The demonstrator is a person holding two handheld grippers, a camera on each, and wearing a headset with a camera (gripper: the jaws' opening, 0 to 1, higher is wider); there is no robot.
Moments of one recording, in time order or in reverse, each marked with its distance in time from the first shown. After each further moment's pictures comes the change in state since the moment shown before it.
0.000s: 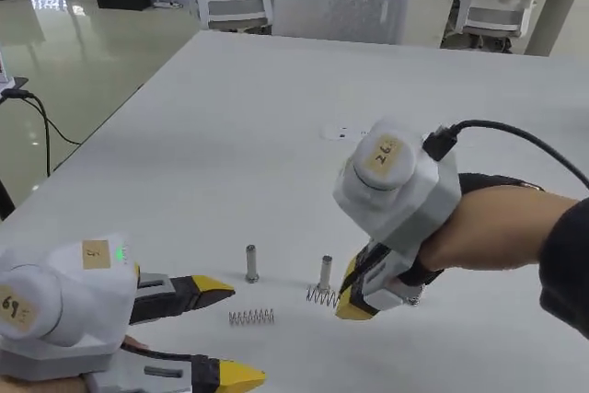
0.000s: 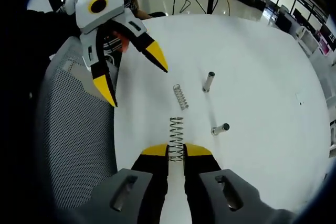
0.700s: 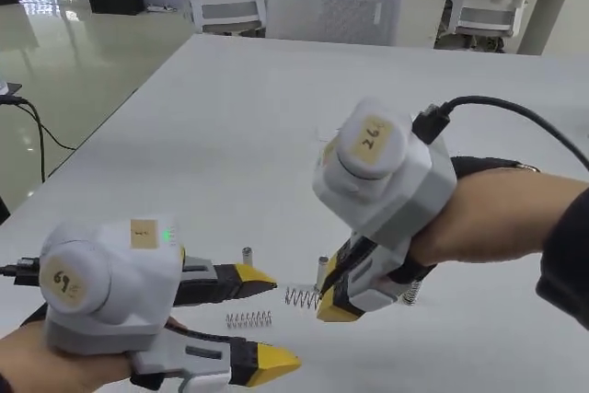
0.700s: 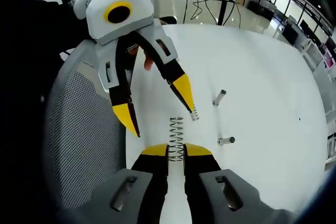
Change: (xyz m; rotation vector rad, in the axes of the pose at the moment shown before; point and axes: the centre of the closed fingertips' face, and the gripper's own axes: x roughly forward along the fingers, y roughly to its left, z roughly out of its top) left arm 0.023 -0.017 0.027 0.084 -0.018 -0.089; right arm -0.010 0.019 0.019 -0.075 -0.019 0.016
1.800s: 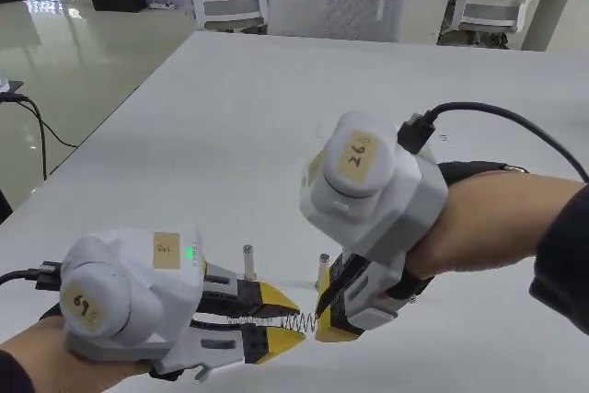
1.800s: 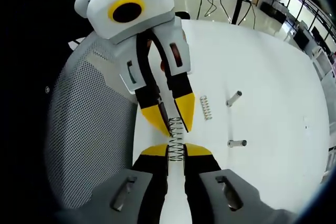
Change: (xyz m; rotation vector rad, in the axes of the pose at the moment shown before) left arm 0.010 -0.008 -0.002 0.172 0.028 -0.030; right arm 0.006 0.018 -0.003 -0.068 0.039 0.067
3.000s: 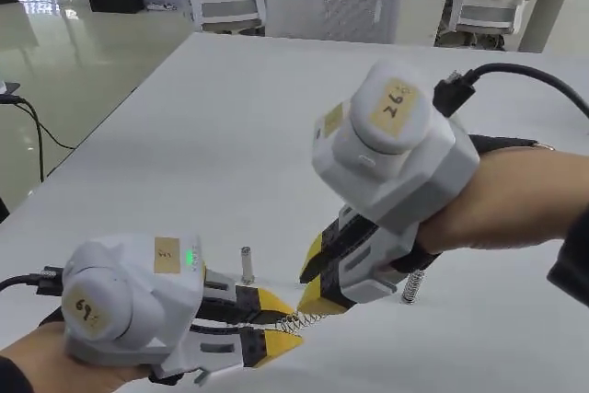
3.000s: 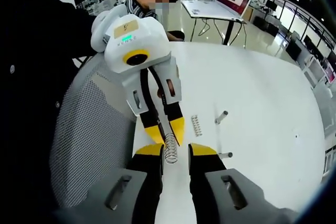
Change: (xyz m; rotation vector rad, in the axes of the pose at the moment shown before) left arm 0.000 0.000 -0.003 -0.015 0.005 0.002; right arm -0.028 -0.004 0.027 -0.014 -0.142 -0.056
